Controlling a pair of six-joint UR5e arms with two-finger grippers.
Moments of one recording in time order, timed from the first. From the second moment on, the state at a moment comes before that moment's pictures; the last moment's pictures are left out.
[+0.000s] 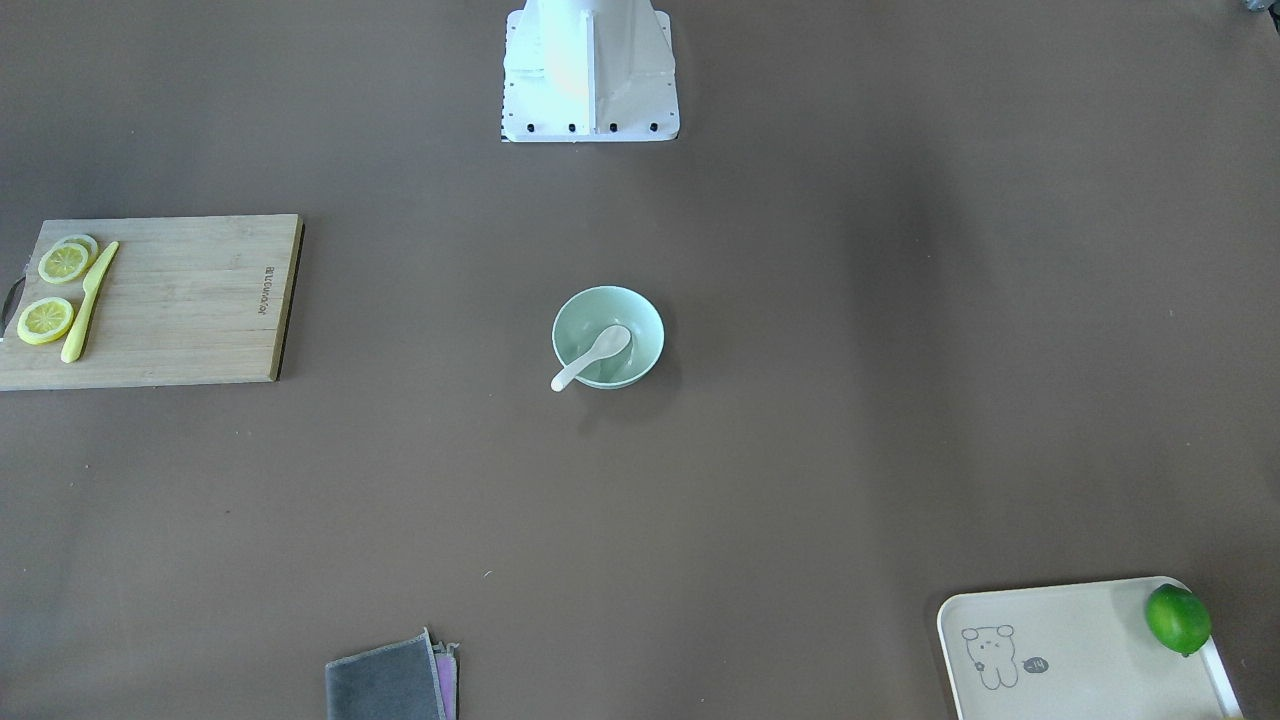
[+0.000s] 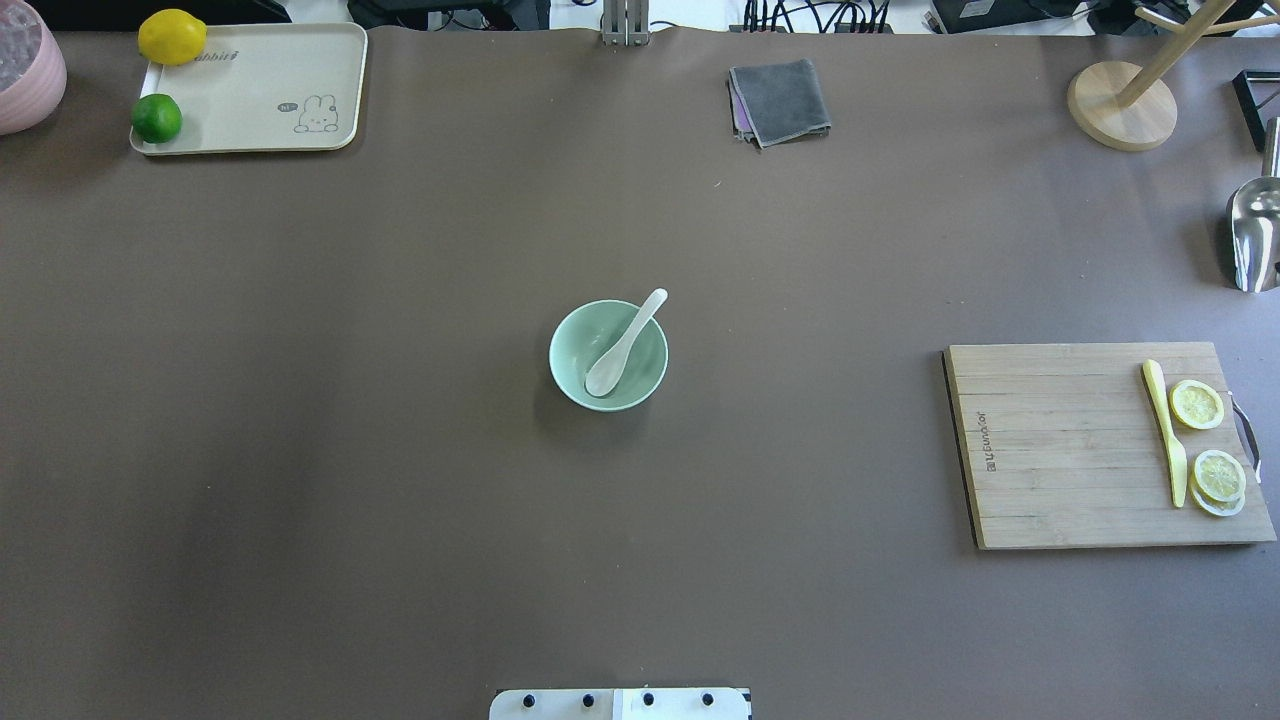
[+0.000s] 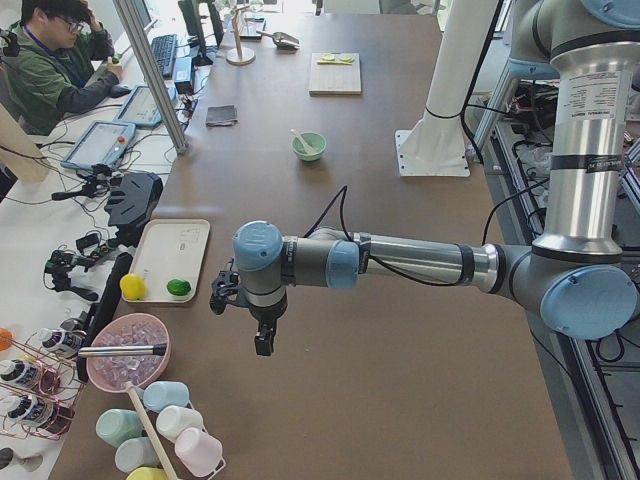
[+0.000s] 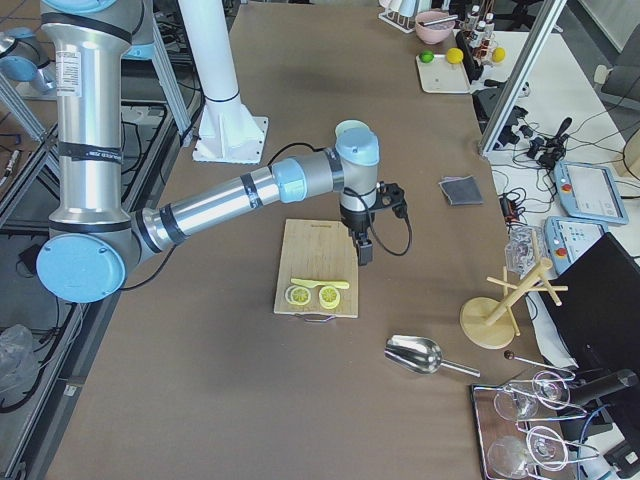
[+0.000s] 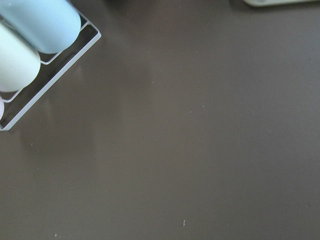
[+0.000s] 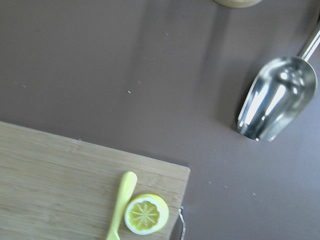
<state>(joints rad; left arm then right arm) -1.59 -1.56 -1.69 -1.52 -2.28 0.06 1.39 -1.65 1.98 -1.68 2.22 0.01</state>
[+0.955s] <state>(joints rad) -1.59 -1.49 -1.84 -1.44 -2.32 0.06 1.67 -1.84 1.71 -1.43 2.41 -0.23</state>
